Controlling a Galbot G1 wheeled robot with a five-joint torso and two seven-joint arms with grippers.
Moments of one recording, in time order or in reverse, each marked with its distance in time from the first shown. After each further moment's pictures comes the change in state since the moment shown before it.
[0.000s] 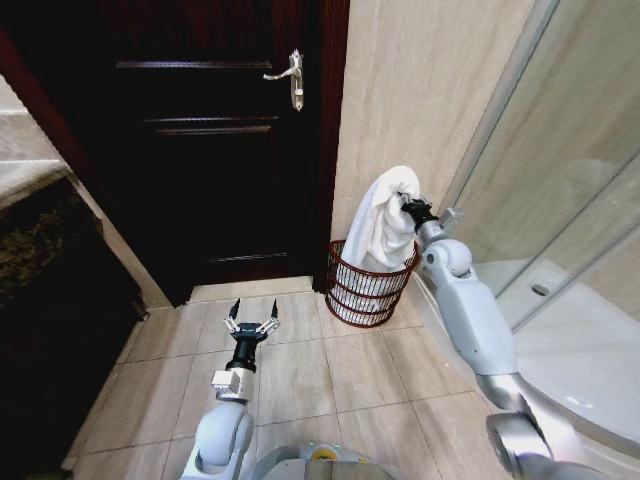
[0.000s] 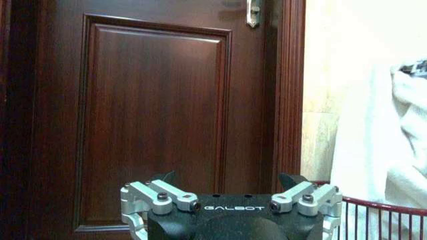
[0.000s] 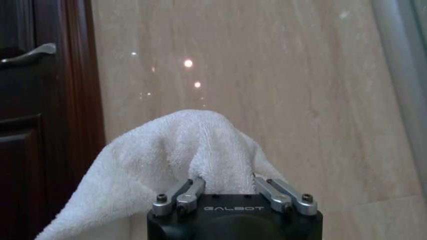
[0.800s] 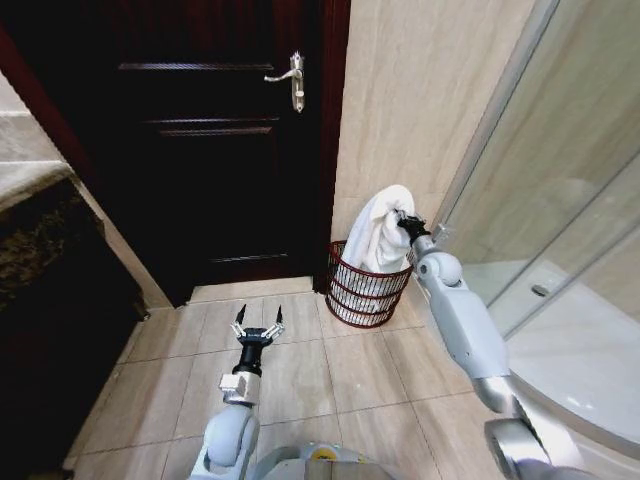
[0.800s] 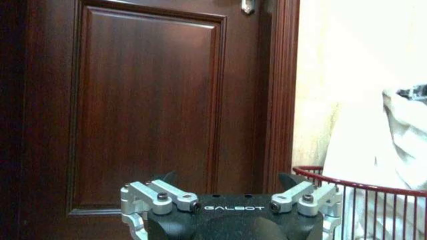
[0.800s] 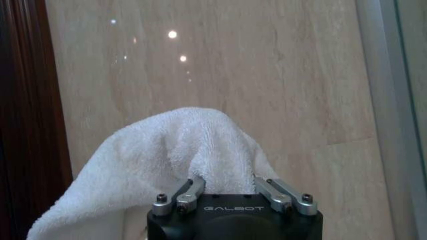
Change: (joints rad) left arm 0.009 -0.001 0.025 0.072 0.005 -0.056 -0.004; right arm -0.038 -0.020 0.008 -0.144 -0.023 0.032 -0.049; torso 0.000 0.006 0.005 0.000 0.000
